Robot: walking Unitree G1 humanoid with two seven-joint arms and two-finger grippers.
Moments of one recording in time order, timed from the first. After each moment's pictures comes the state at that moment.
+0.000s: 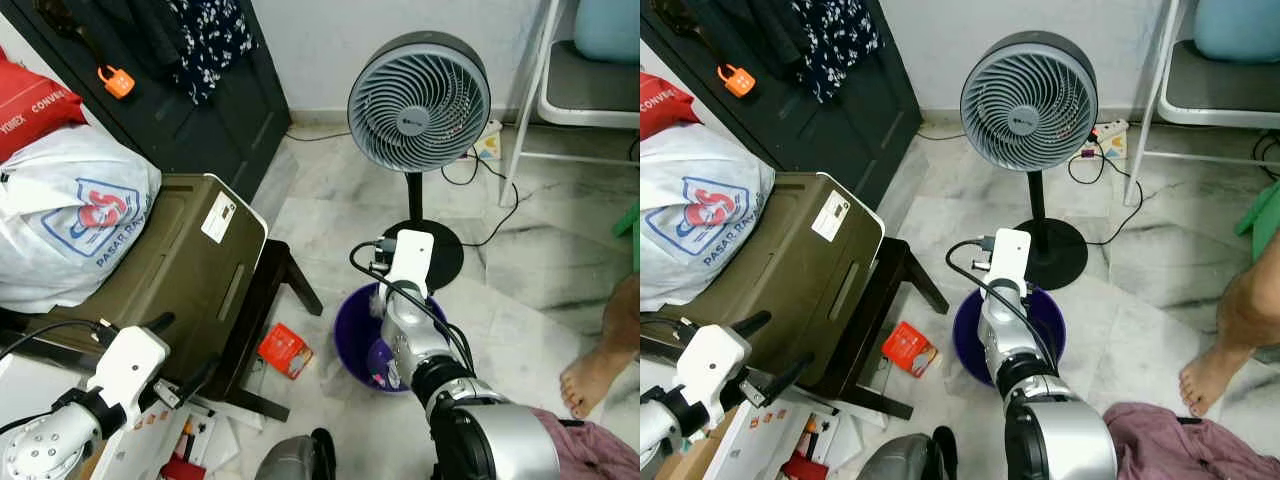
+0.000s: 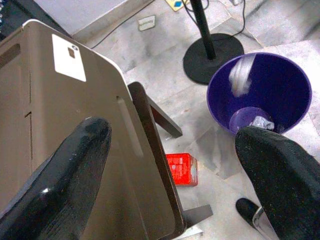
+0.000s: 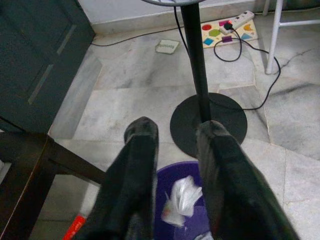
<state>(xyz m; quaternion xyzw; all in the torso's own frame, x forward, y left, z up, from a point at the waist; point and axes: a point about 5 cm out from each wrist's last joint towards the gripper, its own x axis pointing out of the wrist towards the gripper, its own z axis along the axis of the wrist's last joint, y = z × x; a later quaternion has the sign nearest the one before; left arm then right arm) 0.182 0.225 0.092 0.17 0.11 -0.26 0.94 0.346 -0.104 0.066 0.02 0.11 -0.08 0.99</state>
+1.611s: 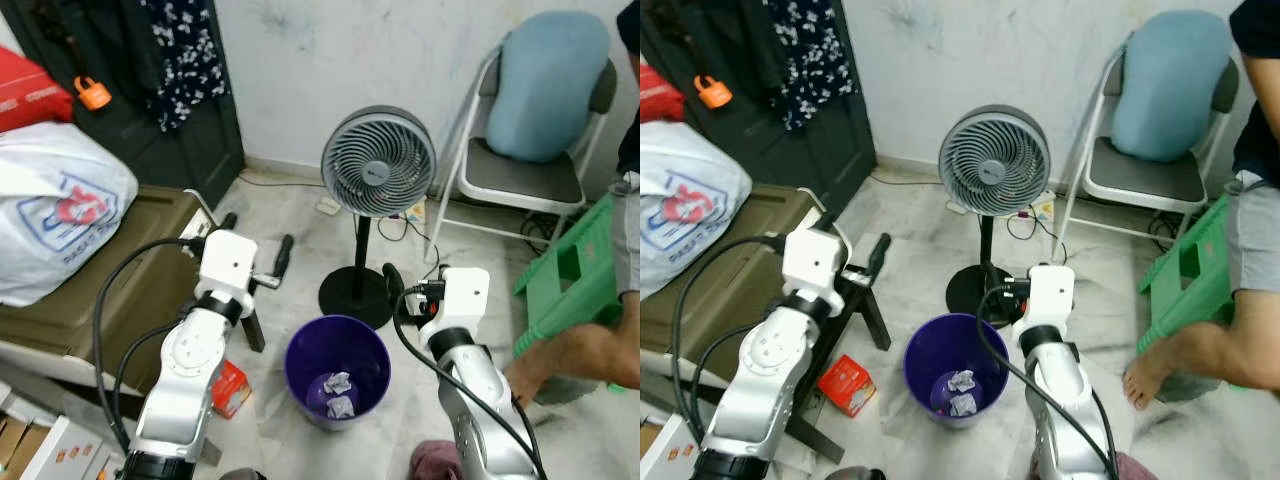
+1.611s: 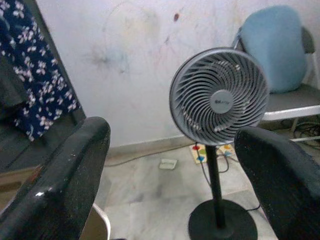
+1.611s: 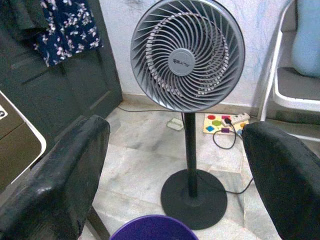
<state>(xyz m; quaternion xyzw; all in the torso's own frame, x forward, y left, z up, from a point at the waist) 0.274 0.122 0.133 0.08 -0.06 -0.13 0.99 0.253 -0.137 0.098 0.05 0.03 0.05 1.00</state>
